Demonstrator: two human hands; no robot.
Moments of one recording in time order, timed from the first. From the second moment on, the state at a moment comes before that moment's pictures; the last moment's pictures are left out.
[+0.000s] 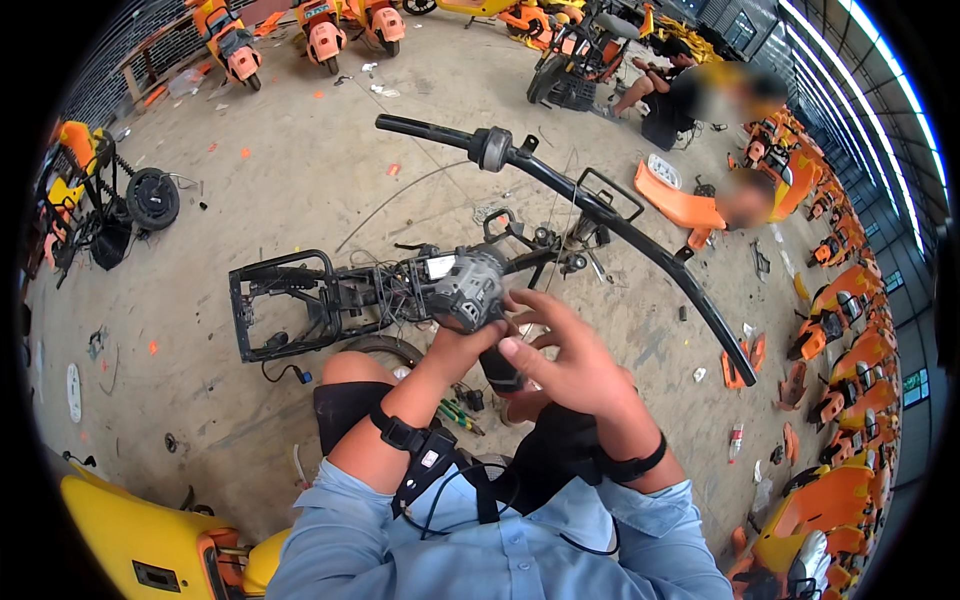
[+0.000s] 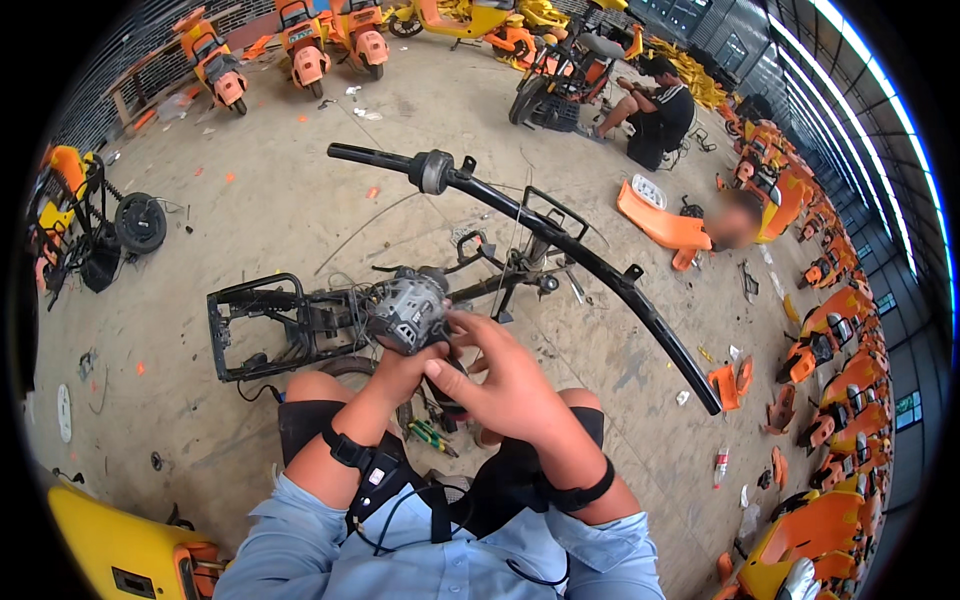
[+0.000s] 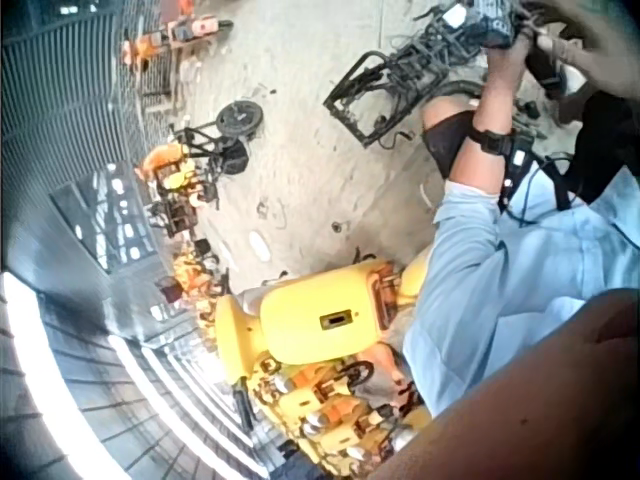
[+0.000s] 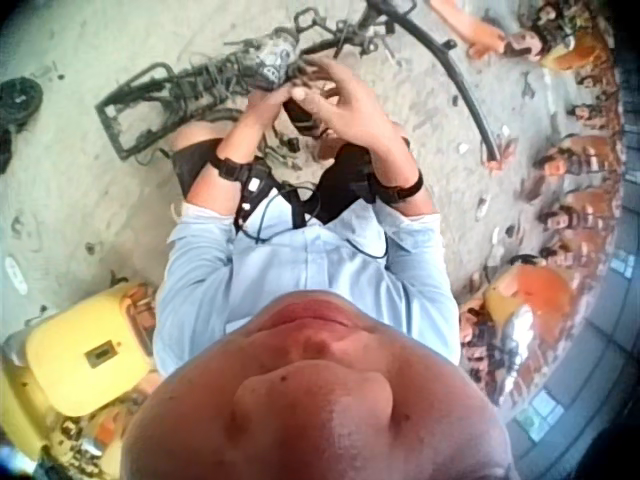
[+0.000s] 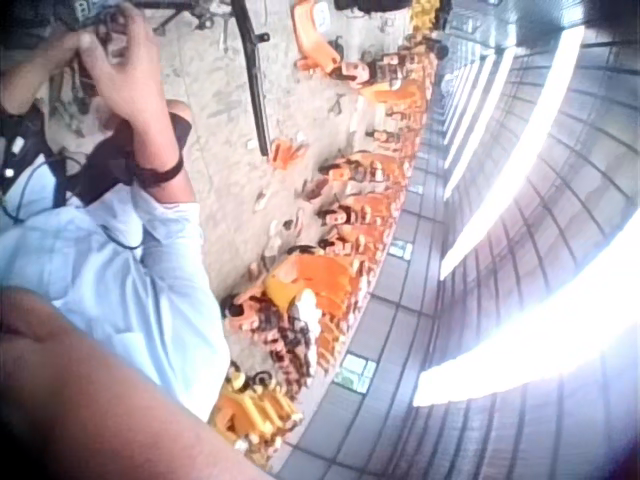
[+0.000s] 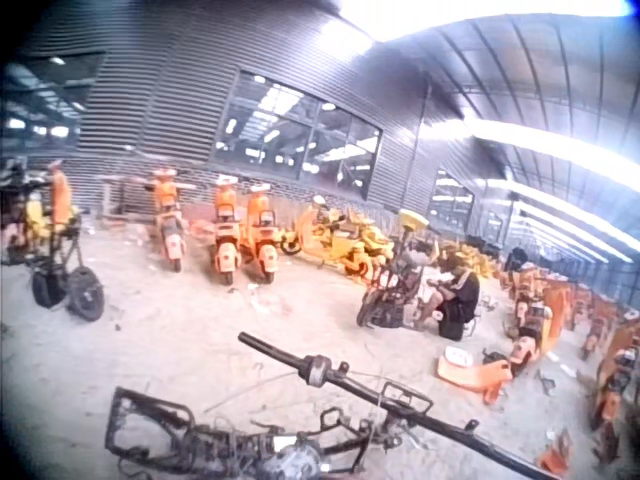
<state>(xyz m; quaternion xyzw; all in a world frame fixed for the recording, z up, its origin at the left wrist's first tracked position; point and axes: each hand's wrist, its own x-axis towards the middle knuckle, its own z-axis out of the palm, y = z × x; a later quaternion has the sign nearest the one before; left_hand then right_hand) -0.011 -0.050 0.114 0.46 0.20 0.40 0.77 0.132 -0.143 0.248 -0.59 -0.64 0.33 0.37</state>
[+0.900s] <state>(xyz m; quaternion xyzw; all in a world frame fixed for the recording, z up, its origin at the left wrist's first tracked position) -0.007 -0.002 0.077 0.29 0.34 0.63 0.63 0.123 -0.244 0.202 -0.71 -0.50 0.22 0.45</state>
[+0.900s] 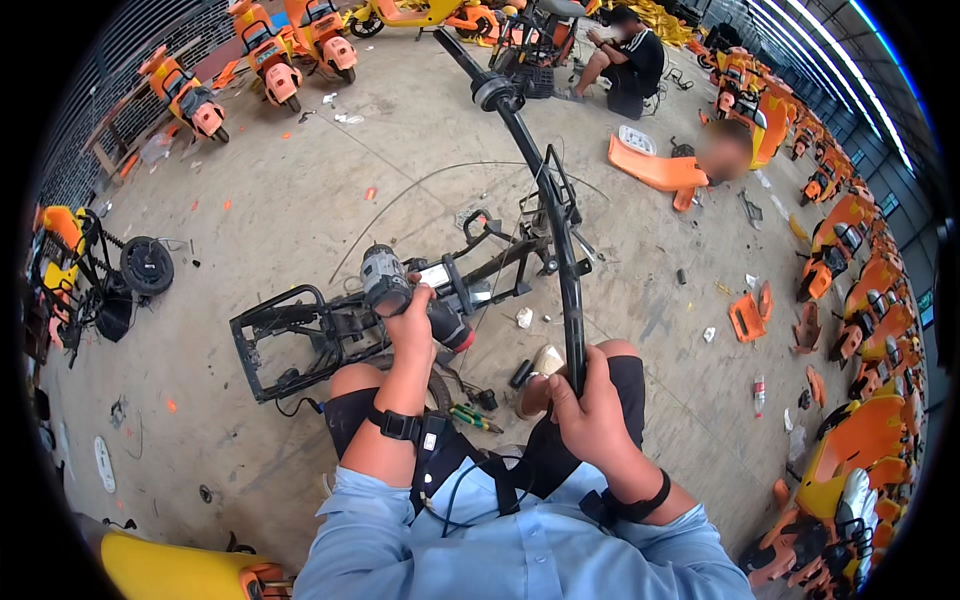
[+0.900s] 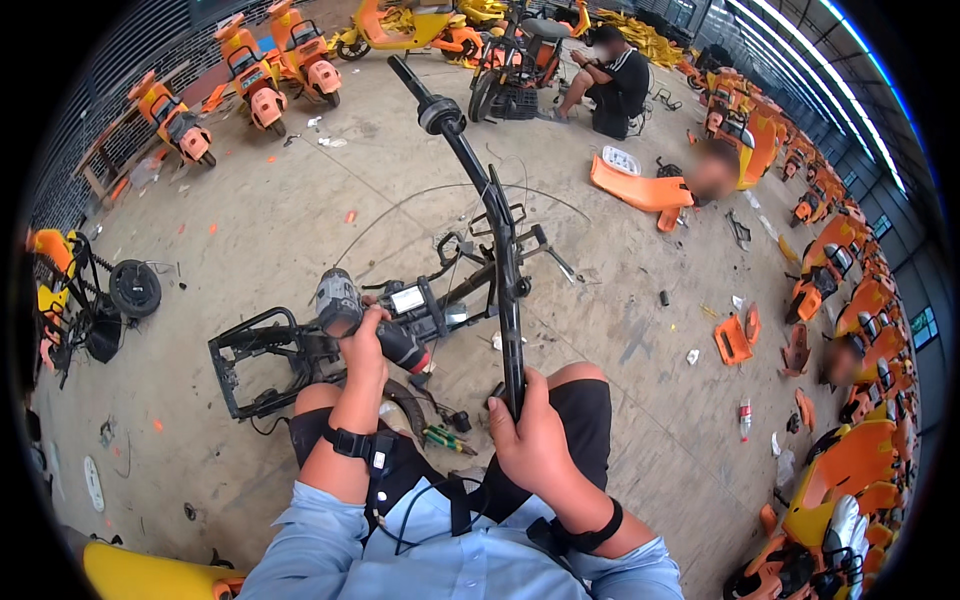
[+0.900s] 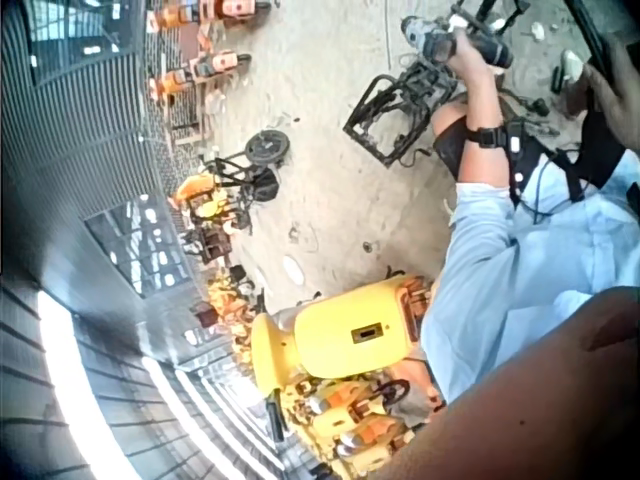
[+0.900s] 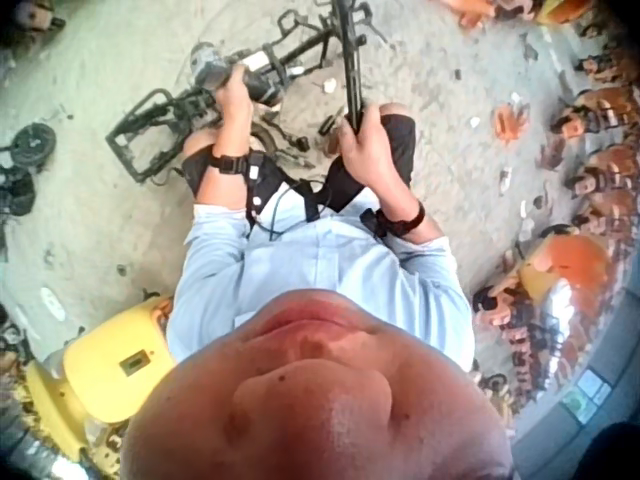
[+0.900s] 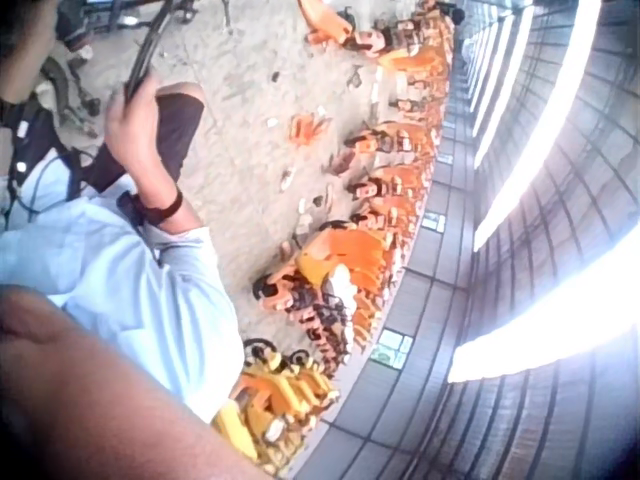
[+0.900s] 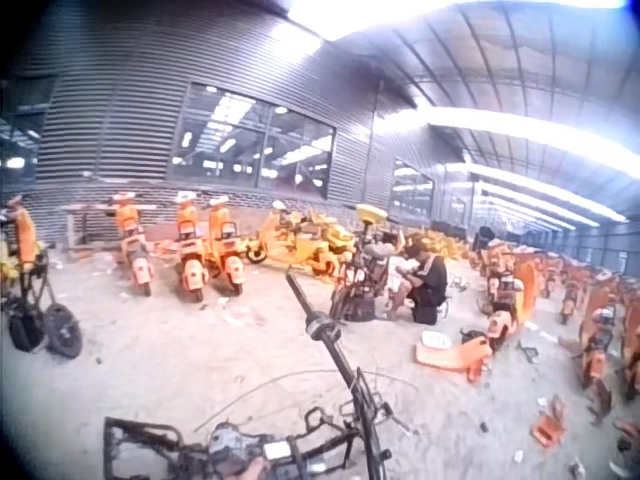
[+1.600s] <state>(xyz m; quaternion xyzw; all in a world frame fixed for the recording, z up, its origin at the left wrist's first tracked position) -0.010 0.004 0.082 0.22 0.40 0.64 0.61 0.247 -0.328 0.255 -0.76 -0.40 0.39 0.33</state>
